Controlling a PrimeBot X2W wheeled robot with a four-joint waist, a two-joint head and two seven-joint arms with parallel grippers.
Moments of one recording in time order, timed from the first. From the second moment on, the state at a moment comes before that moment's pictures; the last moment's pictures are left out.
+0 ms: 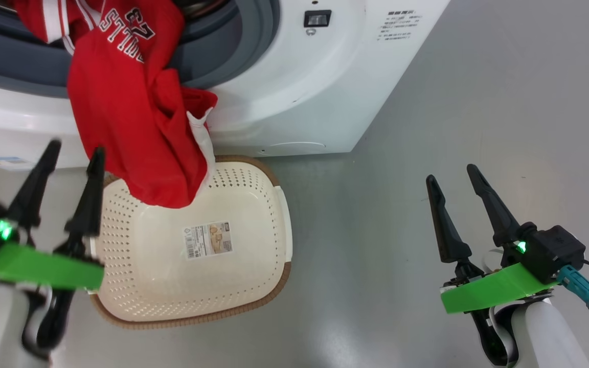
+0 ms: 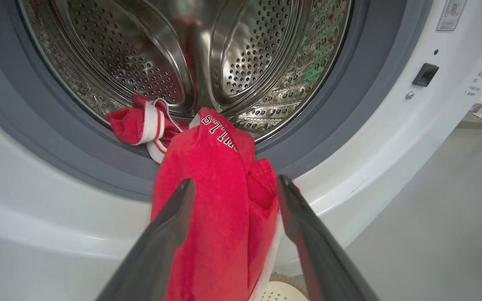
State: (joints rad) left arm -0.40 0.41 -0.29 0.14 -0.62 -0.13 -0.23; right arm -0.23 -0.06 0.06 0.07 0.19 0.13 -0.26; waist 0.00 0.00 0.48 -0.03
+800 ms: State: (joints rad) left arm -0.94 0.40 -0.49 0.47 -0.65 -0.13 0.09; right arm -0.25 -0.06 0.08 0.06 0.23 0.13 -0.26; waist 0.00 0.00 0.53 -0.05
